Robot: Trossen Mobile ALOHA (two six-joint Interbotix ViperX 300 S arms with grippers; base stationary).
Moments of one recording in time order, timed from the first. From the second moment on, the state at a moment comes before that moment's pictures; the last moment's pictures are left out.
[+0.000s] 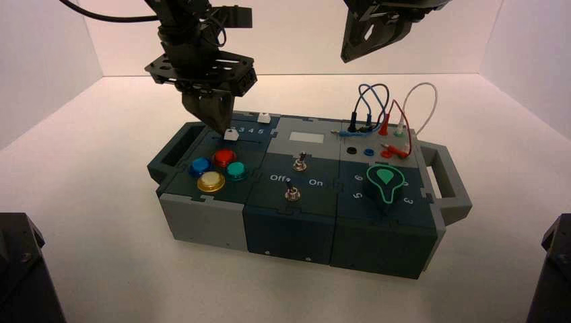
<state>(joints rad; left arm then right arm) -0.63 0.03 0.80 -0.11 0.51 -0.01 0.67 -0.37 0.90 0.03 0.40 0.00</state>
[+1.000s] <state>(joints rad) -0.64 0.02 0.80 -0.10 0.50 -0.02 0.67 -0.38 0.90 0.03 0.40 0.00</state>
